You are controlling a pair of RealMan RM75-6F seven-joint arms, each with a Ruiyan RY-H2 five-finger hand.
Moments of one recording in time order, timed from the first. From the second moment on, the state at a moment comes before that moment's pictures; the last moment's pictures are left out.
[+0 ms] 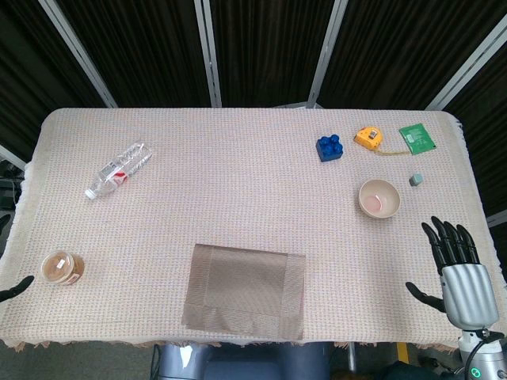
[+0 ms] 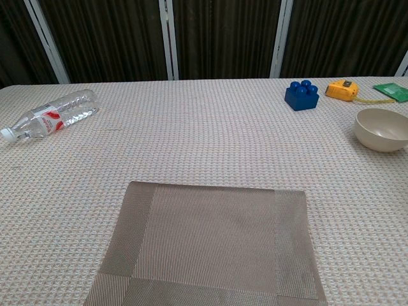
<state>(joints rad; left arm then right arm) -0.02 -0.93 -0.04 -1.83 1.54 1.59 0.09 0.04 -1.07 0.07 -1.86 -1.65 1.60 -0.19</state>
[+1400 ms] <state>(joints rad) -0.33 -1.51 0.13 -1.32 2.05 1.25 0.10 0.04 -1.06 0.10 -1.85 -1.56 1.58 -0.15</state>
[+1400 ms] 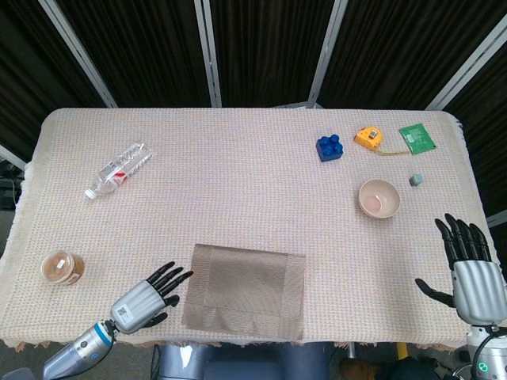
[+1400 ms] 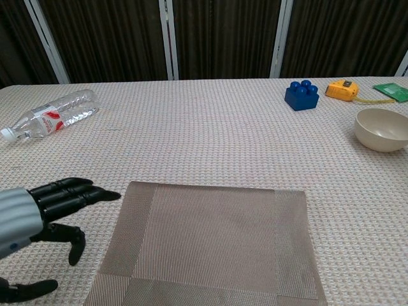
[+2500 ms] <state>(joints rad) -0.36 -1.64 0.23 -1.14 2.03 1.28 0.14 0.05 -1.06 0.10 -1.84 -1.55 1.57 -0.14</state>
